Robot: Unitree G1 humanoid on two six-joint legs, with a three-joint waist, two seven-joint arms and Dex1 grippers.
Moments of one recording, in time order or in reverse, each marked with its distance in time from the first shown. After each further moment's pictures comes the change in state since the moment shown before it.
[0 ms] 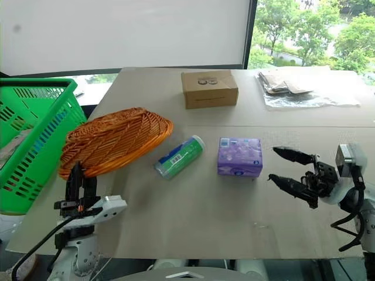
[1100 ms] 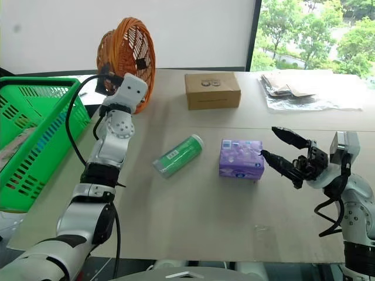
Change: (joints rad) left arm -1.011 0.076 -0.156 0.624 -0.517 0.285 -0.391; right arm -0.056 0.121 0.015 -0.037 -0.050 -0.069 -0.147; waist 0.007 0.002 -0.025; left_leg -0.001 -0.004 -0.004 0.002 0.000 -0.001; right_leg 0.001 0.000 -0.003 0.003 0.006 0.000
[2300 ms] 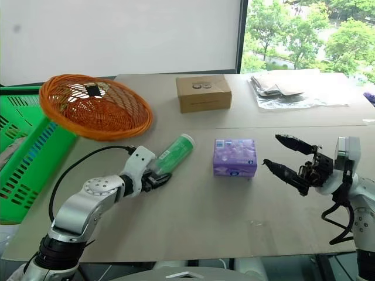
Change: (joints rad) left arm 0.522 0.205 -0.141 -0.701 -0.597 0.843 -0.535; right arm 0.068 -0.094 -0.013 -0.010 -0.074 -0.023 0.030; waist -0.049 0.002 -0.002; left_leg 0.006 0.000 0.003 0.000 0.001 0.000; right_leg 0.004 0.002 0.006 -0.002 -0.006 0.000
